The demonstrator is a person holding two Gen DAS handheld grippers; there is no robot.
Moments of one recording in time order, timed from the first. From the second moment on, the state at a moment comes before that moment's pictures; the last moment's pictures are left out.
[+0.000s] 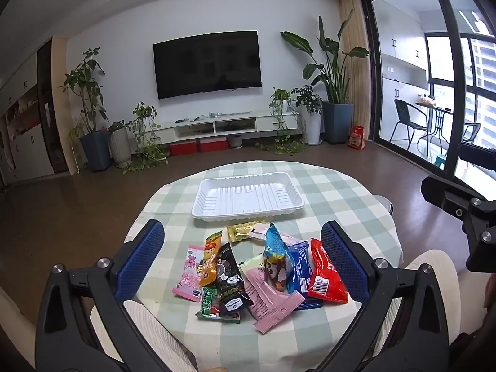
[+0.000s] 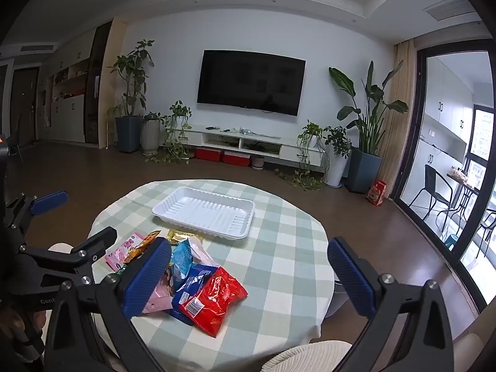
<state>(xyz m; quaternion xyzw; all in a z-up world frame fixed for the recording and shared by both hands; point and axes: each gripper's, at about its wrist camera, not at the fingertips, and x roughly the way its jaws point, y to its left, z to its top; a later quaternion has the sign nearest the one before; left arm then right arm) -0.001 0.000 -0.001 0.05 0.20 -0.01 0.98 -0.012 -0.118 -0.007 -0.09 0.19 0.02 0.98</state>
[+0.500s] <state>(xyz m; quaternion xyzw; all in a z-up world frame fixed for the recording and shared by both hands) 0.000 0.002 -0.001 0.04 0.21 -0.01 0.98 -0.013 -0.119 -0.006 -0.09 0.18 0.02 0.98</state>
